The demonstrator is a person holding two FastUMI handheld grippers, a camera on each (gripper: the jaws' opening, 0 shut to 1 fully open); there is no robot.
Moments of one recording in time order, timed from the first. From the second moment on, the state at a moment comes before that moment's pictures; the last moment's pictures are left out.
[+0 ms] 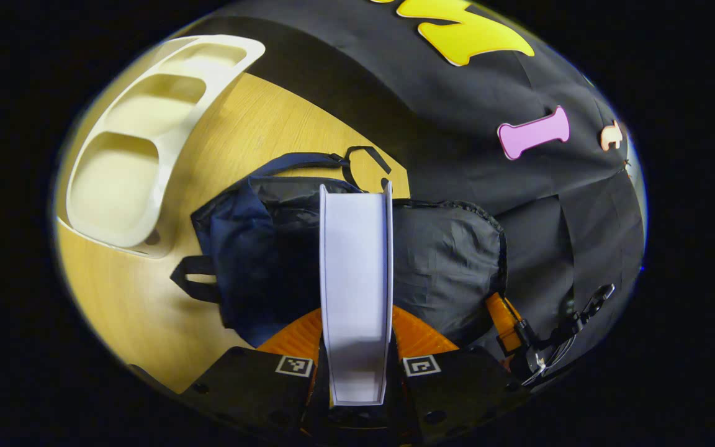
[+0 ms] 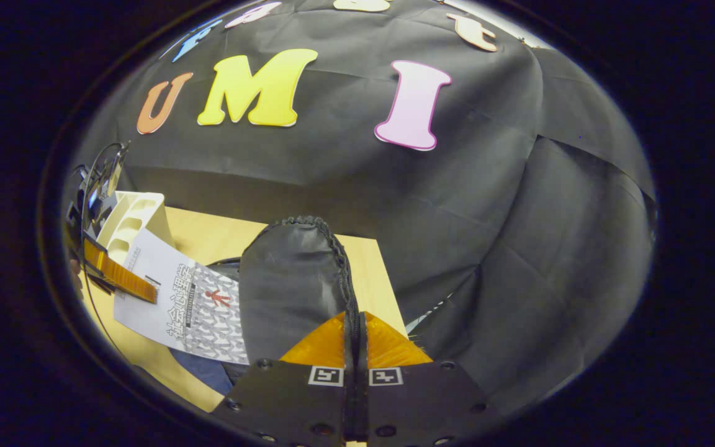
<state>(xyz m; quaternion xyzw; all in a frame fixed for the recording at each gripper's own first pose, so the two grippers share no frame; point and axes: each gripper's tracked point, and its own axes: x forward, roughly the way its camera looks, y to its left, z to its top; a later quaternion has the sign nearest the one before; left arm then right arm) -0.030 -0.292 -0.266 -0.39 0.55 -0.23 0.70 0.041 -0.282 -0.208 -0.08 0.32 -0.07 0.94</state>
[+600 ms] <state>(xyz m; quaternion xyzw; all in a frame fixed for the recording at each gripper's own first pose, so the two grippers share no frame) -0.012 -0.379 -0.312 -0.48 0.52 -0.28 0.65 0.044 -0.299 -0.190 -0.08 0.31 -0.08 0.94</state>
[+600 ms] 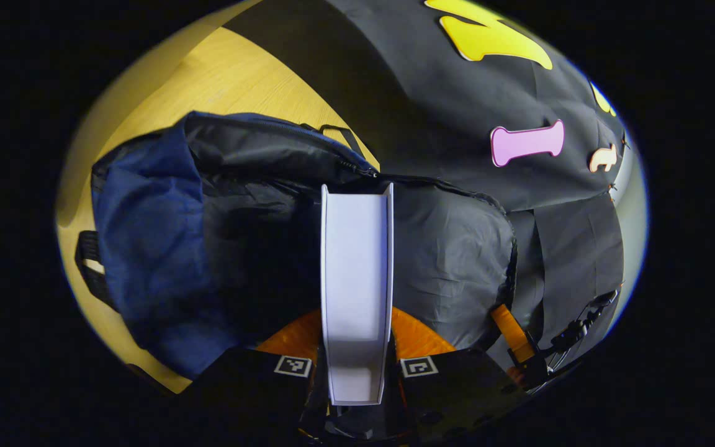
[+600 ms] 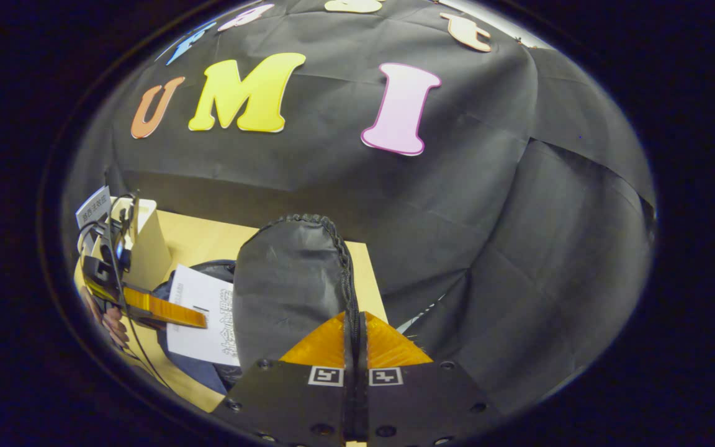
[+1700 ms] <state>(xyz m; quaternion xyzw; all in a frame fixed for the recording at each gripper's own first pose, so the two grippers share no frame) -0.031 -0.326 -0.360 -0.26 0.67 -0.22 0.66 0.058 -0.276 -0.203 -0.06 0.33 -0.06 0.94</state>
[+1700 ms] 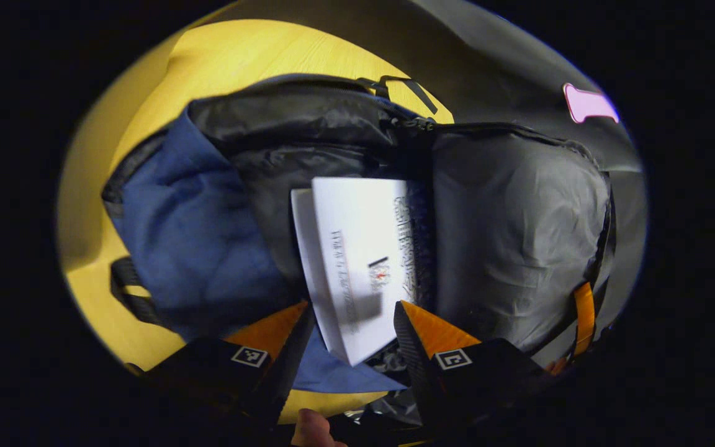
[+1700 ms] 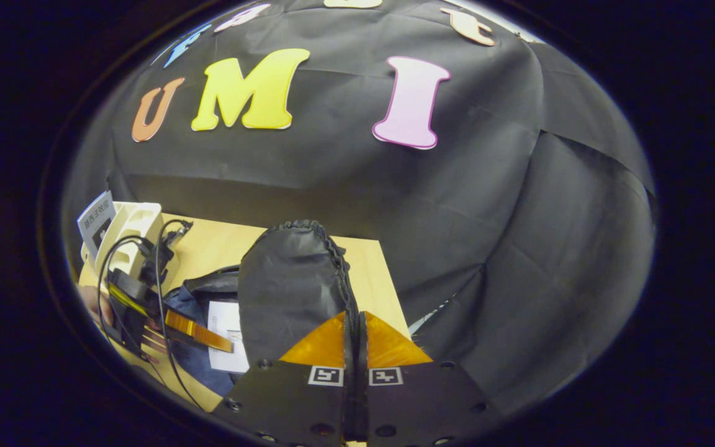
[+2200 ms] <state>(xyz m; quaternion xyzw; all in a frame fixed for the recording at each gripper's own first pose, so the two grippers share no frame) -0.020 -0.238 -0.281 -0.03 0.62 -0.19 0.76 0.055 -0.262 -0.195 -0.07 0.32 -0.06 0.94</state>
